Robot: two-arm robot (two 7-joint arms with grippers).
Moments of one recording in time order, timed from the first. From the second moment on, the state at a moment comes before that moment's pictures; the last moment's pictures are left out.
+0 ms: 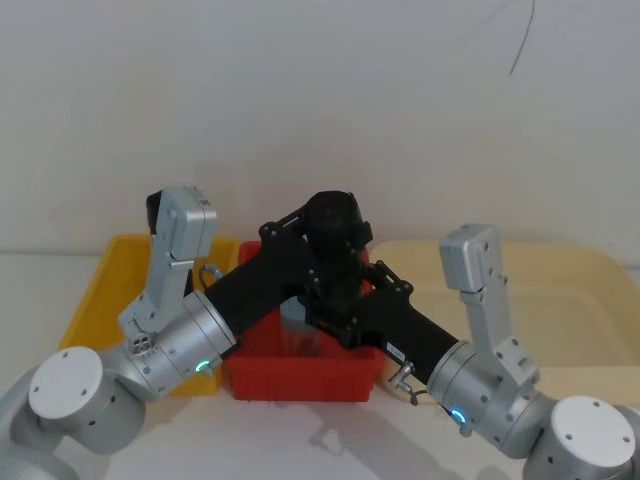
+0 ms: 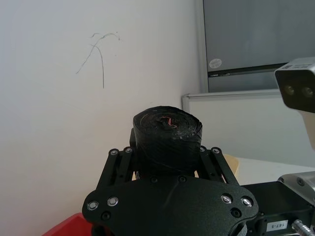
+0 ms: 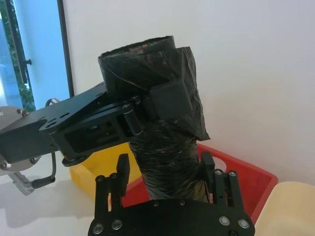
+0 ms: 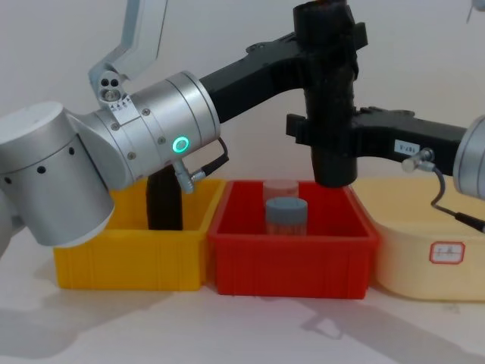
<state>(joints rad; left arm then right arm) -0.60 0.14 0.50 -1.20 -0.55 -0.31 -0.72 0.31 0.29 -0.38 -1.55 0.33 0.06 0.36</state>
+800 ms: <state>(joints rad) -0.60 0.14 0.50 -1.20 -0.55 -0.31 -0.72 0.25 0.31 -0.36 -1.63 0.34 0.11 0.32</state>
